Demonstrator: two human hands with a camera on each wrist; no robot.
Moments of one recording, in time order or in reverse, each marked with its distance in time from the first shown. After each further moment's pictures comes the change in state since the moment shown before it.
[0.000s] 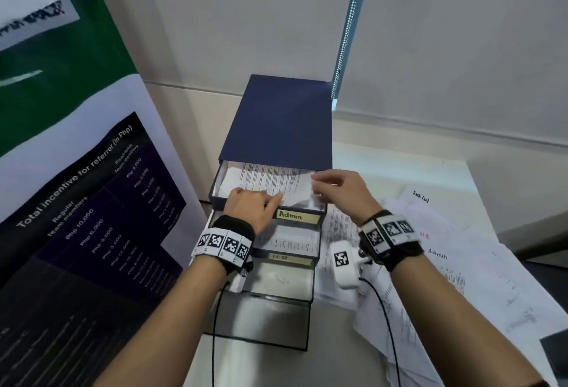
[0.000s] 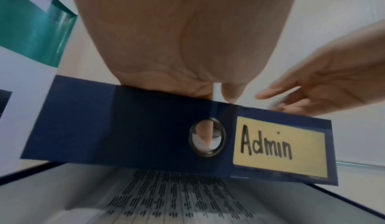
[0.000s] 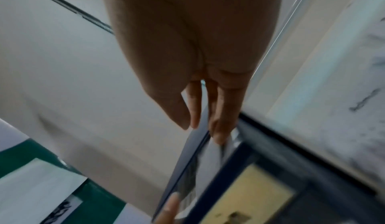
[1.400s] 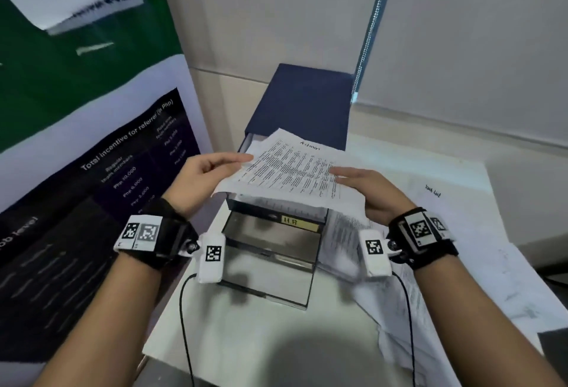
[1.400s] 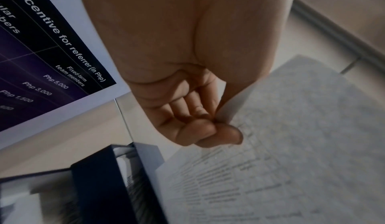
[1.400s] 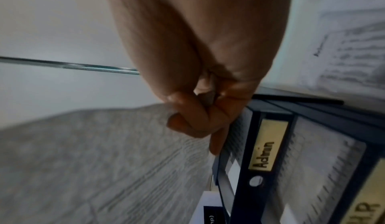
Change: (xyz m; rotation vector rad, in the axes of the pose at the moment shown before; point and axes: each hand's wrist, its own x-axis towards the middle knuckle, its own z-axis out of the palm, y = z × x) left_hand -0.139 -0.033 -0.079 -1.333 0.197 -0.063; right_hand -0.087 -0.016 -0.024 0.275 -0.257 0.189
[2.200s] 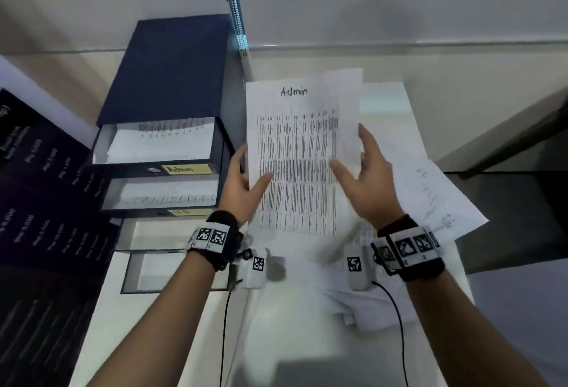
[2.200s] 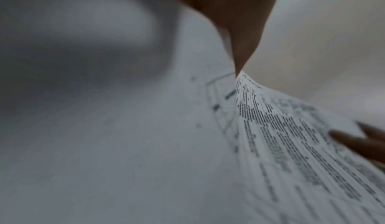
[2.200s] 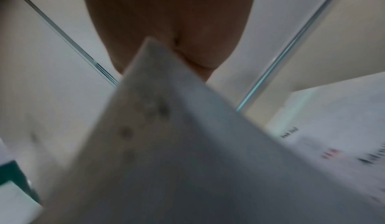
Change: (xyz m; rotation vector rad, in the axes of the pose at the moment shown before) left_hand 0.055 -0.126 0.275 0.231 -0.074 -0.116; right_hand -0.071 0.080 -0.191 -0.340 0.478 -0.597
